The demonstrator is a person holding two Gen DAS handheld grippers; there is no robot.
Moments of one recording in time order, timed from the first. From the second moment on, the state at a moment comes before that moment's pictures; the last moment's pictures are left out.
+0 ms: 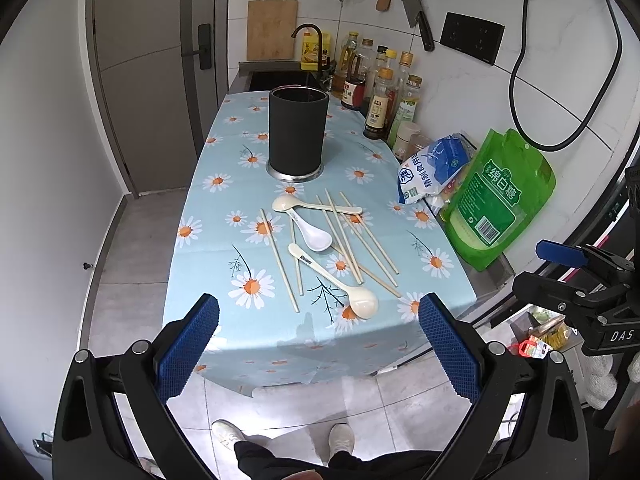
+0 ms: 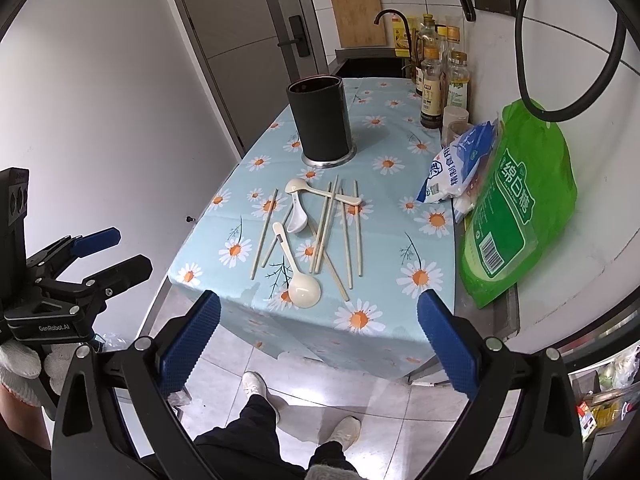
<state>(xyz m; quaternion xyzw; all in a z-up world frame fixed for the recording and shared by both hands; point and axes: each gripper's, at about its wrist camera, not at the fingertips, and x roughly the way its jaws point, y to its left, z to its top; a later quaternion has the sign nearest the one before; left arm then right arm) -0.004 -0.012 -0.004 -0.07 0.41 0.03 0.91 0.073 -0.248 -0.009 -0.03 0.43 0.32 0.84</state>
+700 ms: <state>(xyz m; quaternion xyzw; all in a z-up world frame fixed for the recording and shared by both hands) -0.001 -0.013 -0.008 -0.07 0.41 0.03 0.91 0.077 -0.249 -0.006 -0.03 0.43 0.31 0.85</state>
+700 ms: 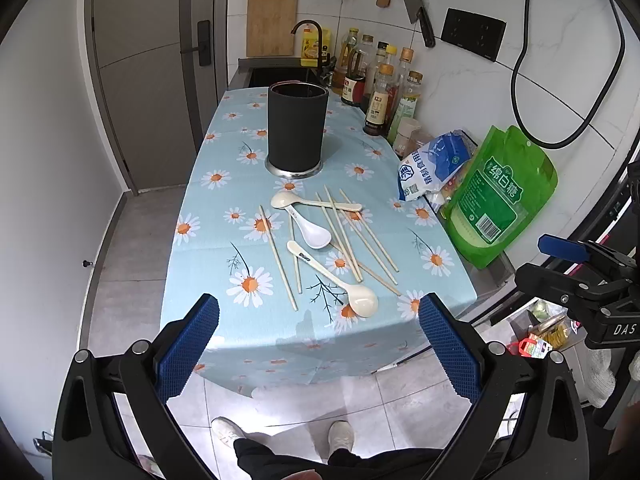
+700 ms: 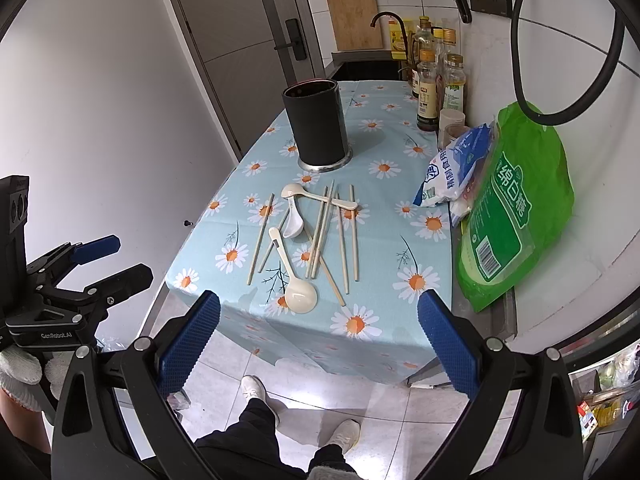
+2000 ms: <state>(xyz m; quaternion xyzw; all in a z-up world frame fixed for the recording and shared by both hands) -0.002 -0.024 -0.010 -0.07 0.43 0.06 0.90 0.082 -0.263 -0.006 -0.04 0.42 0.33 0.84</state>
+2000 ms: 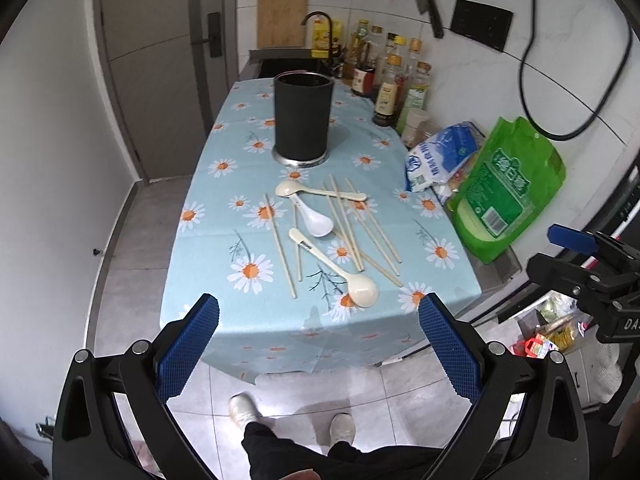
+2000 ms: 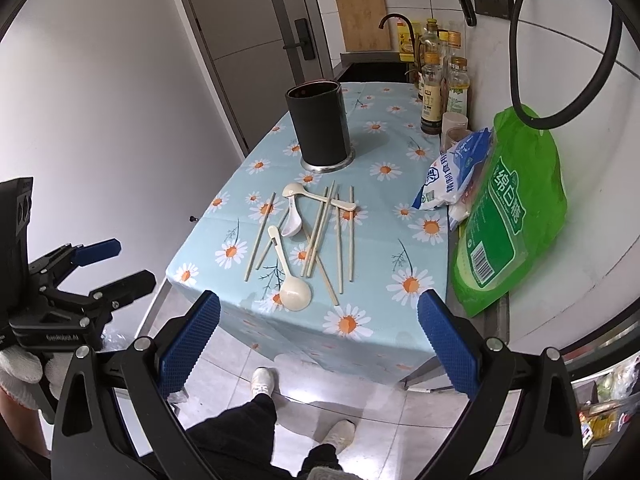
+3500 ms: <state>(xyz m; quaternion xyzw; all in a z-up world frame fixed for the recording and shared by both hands) 0.017 0.070 -0.131 -0.24 0.50 0.12 0.82 0.179 -0.031 -0.173 -0.35 0.60 0.39 0.60</state>
